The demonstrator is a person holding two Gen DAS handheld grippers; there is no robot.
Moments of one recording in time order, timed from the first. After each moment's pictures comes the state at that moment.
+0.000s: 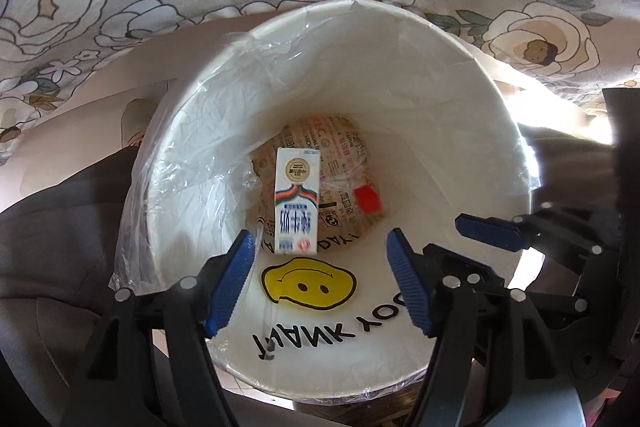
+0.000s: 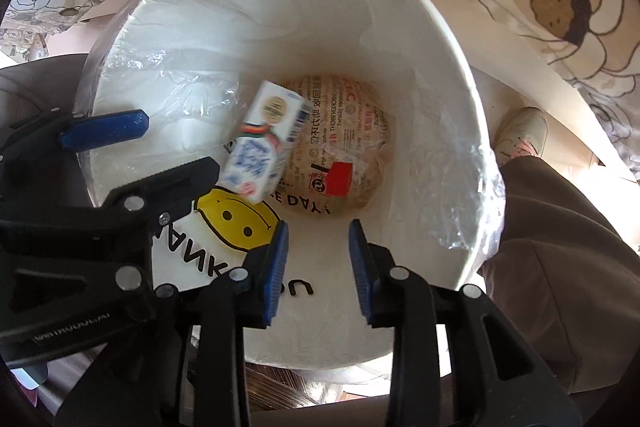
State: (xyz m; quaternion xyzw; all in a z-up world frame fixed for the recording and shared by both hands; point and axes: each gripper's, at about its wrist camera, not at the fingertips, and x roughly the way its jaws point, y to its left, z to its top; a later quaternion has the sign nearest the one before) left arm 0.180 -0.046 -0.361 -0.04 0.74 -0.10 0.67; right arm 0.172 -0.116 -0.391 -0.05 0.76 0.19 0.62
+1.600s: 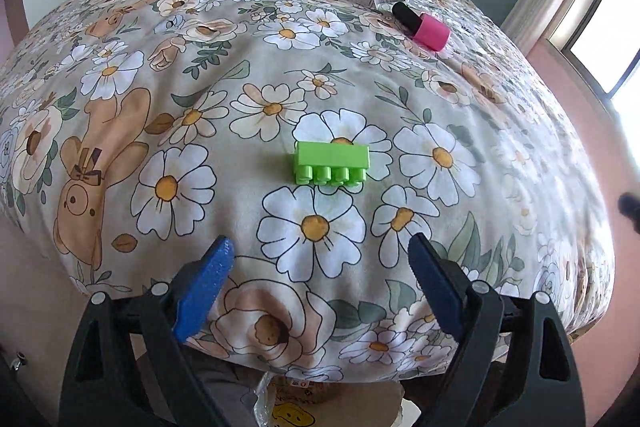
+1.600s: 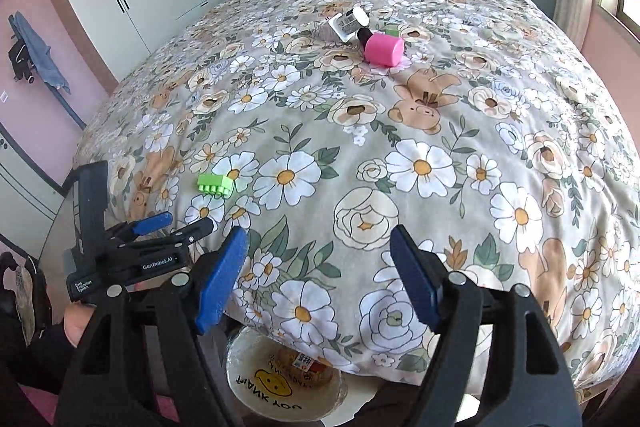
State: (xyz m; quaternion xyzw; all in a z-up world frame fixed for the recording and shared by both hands) left arm 0.288 0.046 -0.085 -0.14 0.48 0.02 0.87; right arm 0.319 -0.192 0.021 0.01 0.46 0.22 0.86
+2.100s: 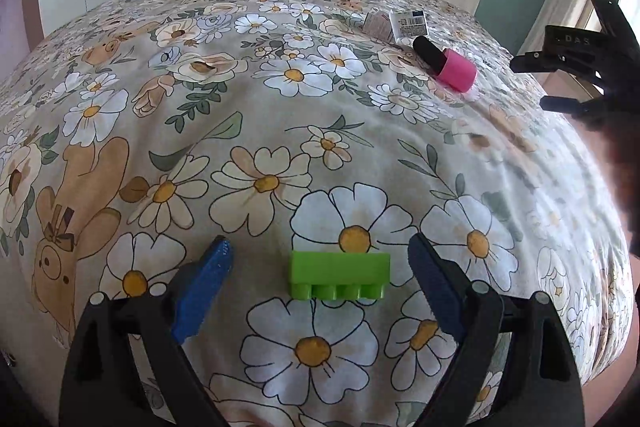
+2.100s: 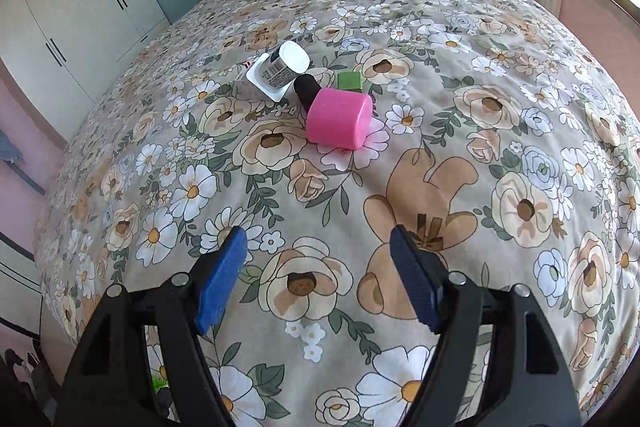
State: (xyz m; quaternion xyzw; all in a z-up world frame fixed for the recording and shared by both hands) left arm 0.339 0.046 -0.096 -0.13 0.42 0.05 0.90; right arm 0.561 -0.155 -0.023 0.07 0.47 0.14 0.87
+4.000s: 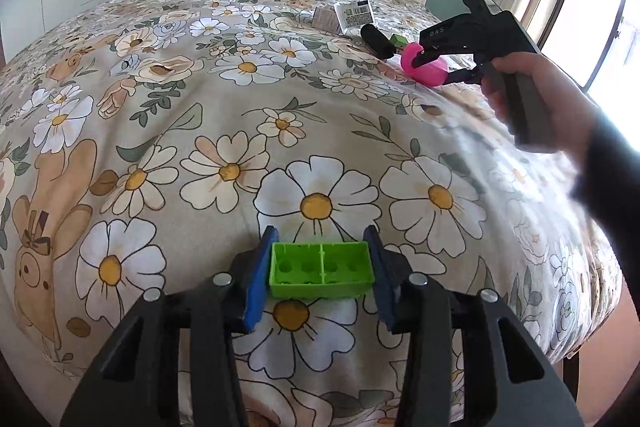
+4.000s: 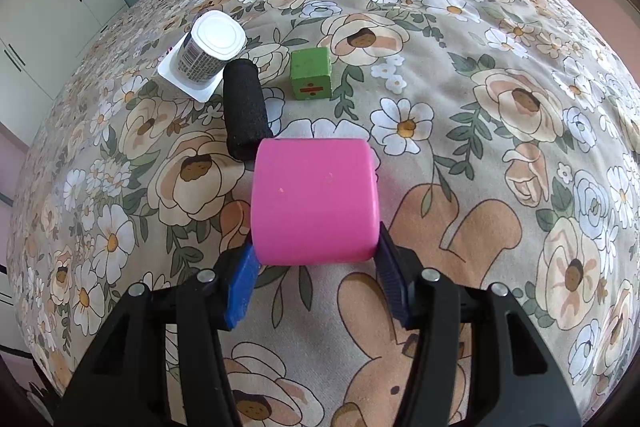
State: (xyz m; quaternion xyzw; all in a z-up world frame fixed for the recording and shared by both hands) left arm 0.318 0.040 -0.100 -0.11 0.41 -0.03 0.91; right arm 0.647 -0.148 -0.085 0.05 0.52 0.09 0.85
